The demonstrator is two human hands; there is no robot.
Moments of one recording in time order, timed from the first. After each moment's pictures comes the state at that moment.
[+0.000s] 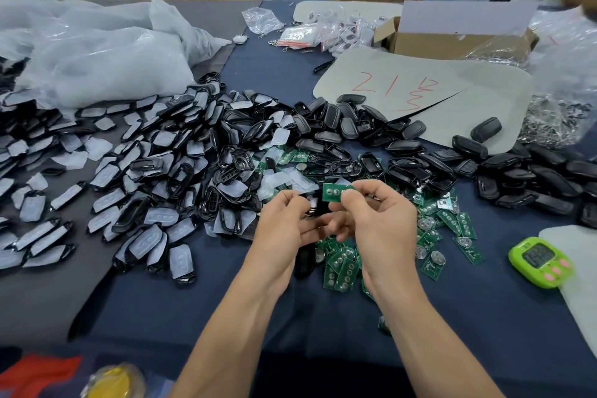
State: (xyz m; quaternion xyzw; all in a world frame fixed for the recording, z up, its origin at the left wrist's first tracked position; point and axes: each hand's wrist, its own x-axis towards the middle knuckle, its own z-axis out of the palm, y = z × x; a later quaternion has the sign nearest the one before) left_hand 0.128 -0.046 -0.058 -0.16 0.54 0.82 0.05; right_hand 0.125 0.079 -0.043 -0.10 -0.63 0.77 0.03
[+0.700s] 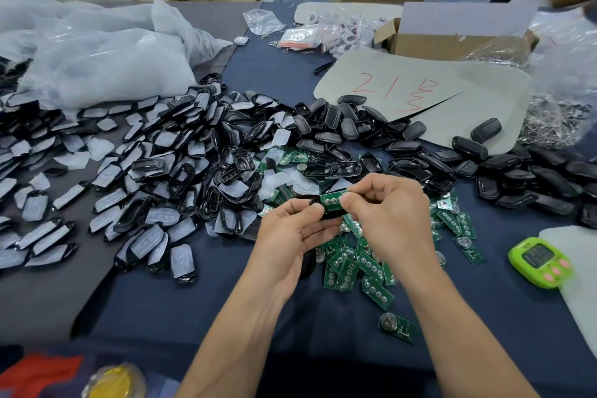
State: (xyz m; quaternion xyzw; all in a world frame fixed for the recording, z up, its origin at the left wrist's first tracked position) left_hand 0.133 -0.044 -0.060 -0.19 0.46 0.86 0.07; right_hand 0.112 0.099 -0.027 -0.03 -0.84 0.54 0.04
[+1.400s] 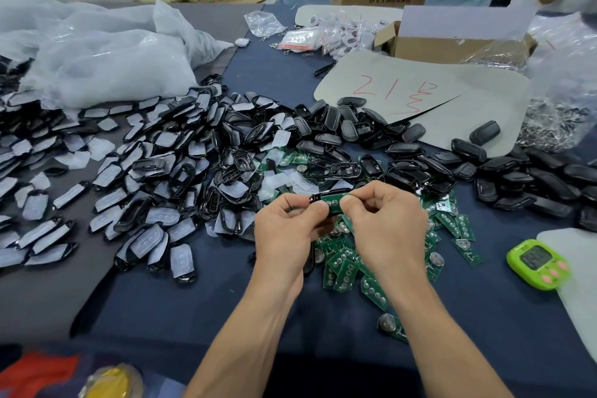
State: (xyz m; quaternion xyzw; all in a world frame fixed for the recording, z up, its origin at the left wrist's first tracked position) left_hand 0.134 -0.030 -0.057 -0.22 0.53 0.81 -0.07; right_hand 0.120 0.089 -0.037 -0.08 -0.84 0.52 0.10
